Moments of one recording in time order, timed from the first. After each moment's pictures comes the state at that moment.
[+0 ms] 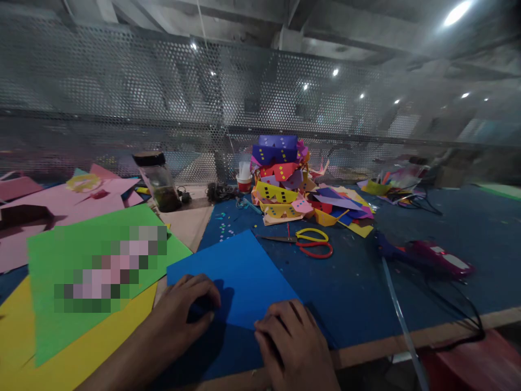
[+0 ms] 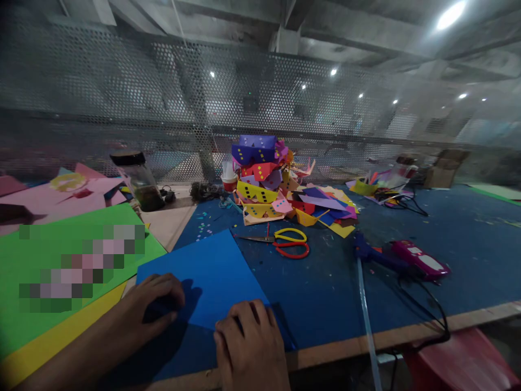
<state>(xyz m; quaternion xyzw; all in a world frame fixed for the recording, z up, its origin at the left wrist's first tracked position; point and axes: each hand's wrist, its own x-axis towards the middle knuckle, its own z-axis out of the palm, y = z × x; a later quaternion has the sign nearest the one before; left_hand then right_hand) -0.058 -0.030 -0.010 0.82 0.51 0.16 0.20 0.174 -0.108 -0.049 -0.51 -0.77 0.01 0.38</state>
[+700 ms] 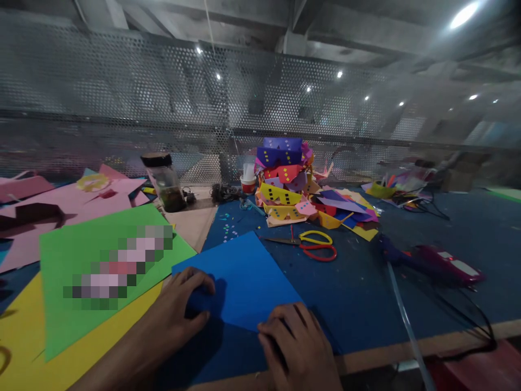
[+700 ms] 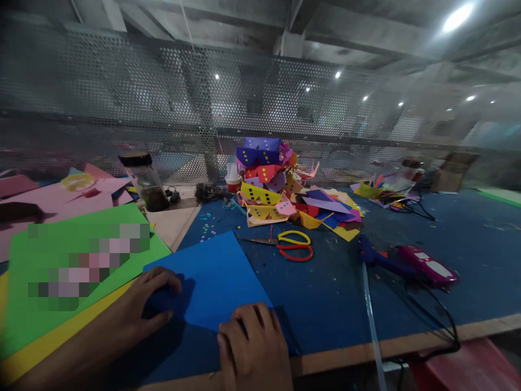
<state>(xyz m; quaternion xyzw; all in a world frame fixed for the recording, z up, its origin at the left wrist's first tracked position) -0.079 -0.026 -0.024 0.81 0.53 0.20 0.17 0.175 -0.106 -0.052 -0.50 -0.77 0.02 0.40</state>
